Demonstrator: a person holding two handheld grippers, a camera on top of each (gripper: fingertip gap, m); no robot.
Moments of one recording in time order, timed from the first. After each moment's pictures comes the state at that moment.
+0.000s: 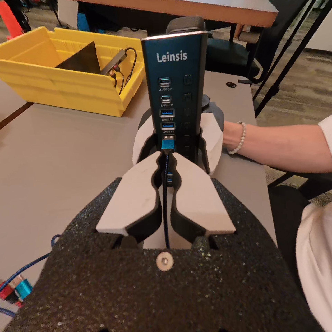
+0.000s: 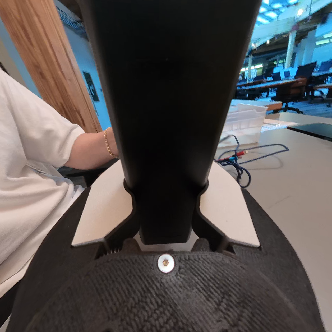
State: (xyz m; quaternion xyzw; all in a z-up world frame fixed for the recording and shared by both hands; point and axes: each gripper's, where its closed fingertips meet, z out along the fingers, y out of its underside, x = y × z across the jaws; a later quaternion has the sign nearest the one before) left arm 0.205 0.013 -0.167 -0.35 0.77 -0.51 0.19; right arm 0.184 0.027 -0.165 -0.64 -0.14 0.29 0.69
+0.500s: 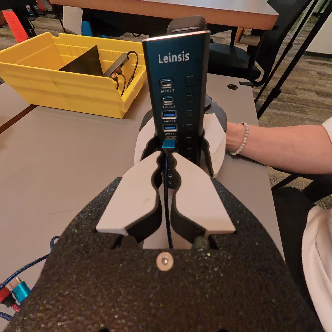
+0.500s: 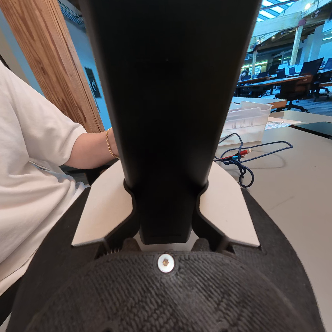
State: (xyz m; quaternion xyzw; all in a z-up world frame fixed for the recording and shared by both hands) left arm 0.206 0.012 -0.169 -0.34 0.76 -0.52 0.20; right arm 0.181 0.027 -0.167 -0.65 -0.15 0.29 0.69
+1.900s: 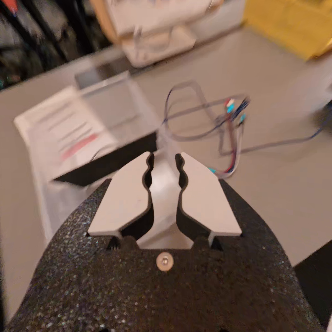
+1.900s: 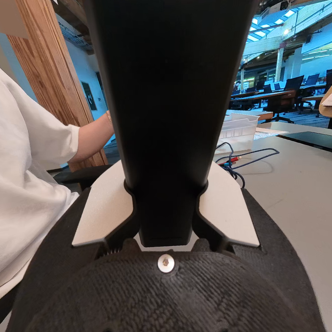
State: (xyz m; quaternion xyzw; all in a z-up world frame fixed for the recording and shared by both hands) left arm 0.048 0.313 -0.124 -0.63 0.62 -0.30 0.36; right arm 0.191 0.026 -0.160 -0.63 -0.13 0.28 0.71
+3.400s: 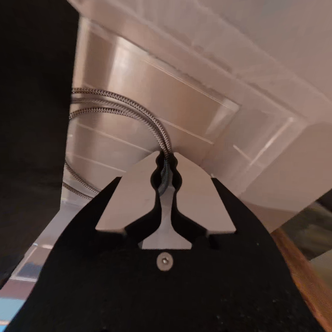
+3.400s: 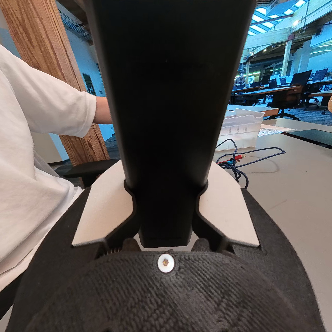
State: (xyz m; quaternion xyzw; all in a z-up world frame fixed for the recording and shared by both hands) left arm 0.010 0.366 -0.288 -0.48 0.88 -0.02 -0.01; right arm 0.186 0.028 -0.163 -0.64 -0.14 0.28 0.70
